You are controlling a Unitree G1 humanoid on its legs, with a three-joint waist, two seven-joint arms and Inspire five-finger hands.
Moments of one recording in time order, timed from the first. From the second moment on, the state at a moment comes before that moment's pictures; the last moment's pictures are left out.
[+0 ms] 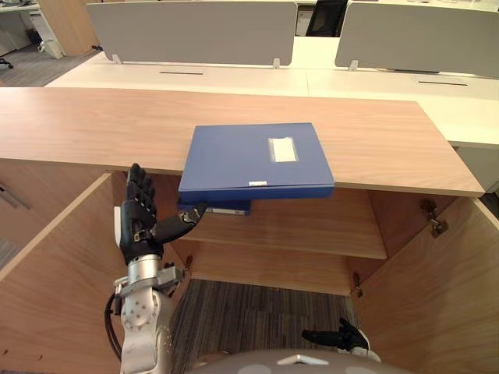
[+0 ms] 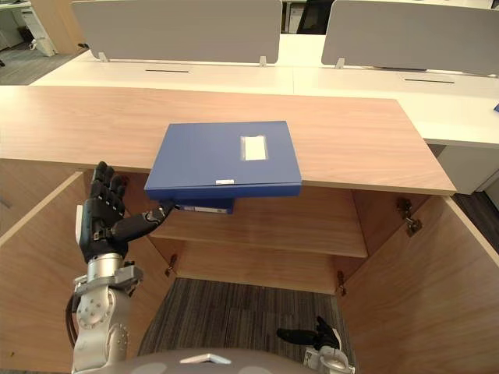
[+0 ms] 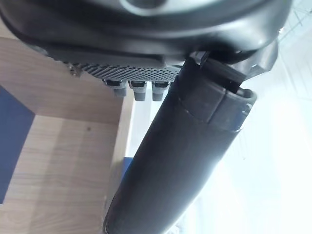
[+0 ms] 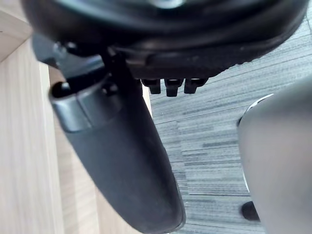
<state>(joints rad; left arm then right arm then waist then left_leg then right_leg) 0.31 0.02 0.14 -0.29 -0.19 -0.18 0.12 0.15 -0.03 -0.18 0.96 0.08 0.02 -0.08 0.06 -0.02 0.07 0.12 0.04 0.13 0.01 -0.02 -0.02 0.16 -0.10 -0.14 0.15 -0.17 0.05</state>
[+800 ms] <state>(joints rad) 0.30 0.42 0.04 -0.44 0.05 -0.21 0.06 0.11 -0.06 -0.17 1.07 0.04 0.02 -0.05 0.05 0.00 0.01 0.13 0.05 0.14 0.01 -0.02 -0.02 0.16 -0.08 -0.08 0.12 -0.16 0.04</state>
